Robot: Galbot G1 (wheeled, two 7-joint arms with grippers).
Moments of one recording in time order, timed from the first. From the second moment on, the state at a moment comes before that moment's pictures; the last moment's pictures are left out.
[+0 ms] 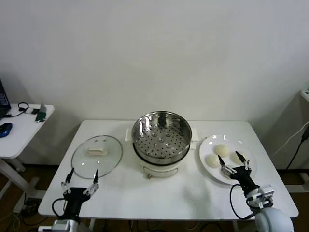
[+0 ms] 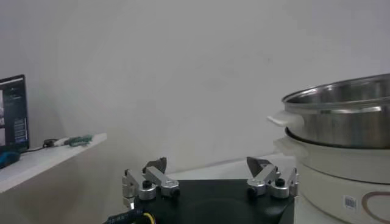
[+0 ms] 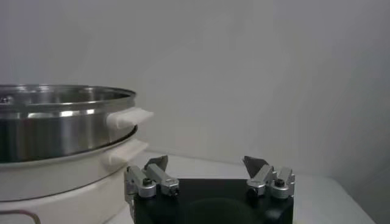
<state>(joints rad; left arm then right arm) 1.71 -1.45 -0.68 -2.04 0.03 -0.10 0.01 -1.34 1.05 0.64 1.69 0.27 -0.02 -0.34</state>
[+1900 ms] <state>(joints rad) 1.72 -1.43 -0.70 -2.02 0.05 -0.09 0.00 0.07 0.96 -0.78 0.62 -0.19 0.07 -1.13</state>
